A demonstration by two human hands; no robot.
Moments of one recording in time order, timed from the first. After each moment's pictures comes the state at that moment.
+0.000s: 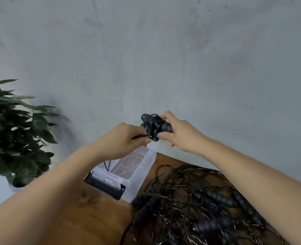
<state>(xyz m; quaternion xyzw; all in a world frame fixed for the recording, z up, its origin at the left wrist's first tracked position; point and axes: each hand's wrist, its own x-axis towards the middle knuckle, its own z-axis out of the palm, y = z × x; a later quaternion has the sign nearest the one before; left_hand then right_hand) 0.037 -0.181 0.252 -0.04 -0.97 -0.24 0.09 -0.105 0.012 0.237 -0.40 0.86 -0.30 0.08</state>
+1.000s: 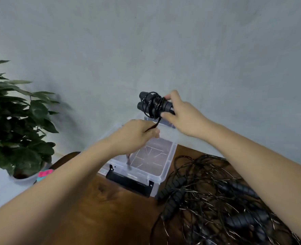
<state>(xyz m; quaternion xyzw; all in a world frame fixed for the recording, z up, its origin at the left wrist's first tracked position) 0.025 -0.276 0.204 -0.01 -0.95 -0.31 0.05 -0.105 -0.101 0.225 -0.41 0.86 -0.30 0.02</state>
